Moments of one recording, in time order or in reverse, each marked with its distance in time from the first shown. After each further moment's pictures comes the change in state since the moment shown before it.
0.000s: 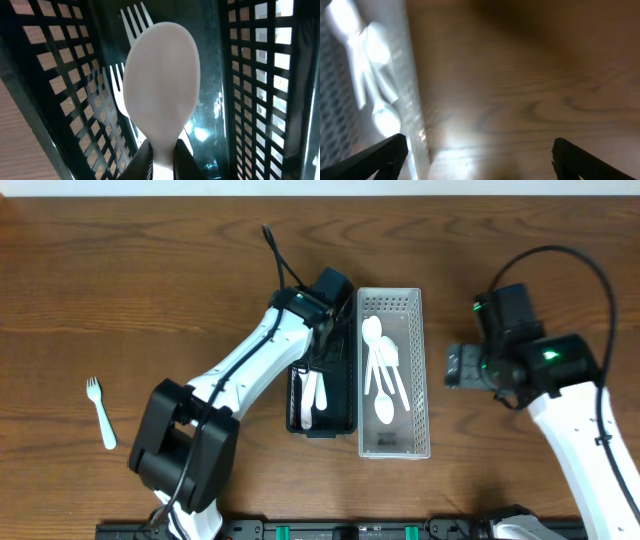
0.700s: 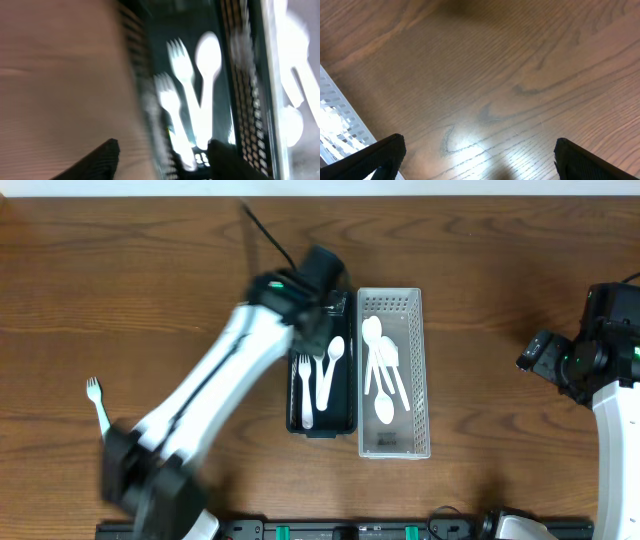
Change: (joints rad) left arm 0.040 -0.172 0.147 -0.149 -0.145 0.071; right arm -0.419 0.000 -0.001 0.024 -0.060 -0.002
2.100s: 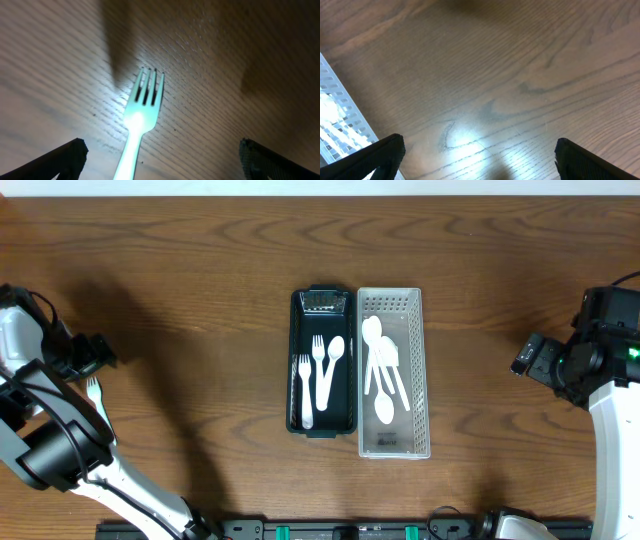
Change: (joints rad) left arm 1.183 0.356 -0.012 0.058 0.123 0.238; right arm 0.000 0.000 -0.038 0.021 -0.031 -0.055
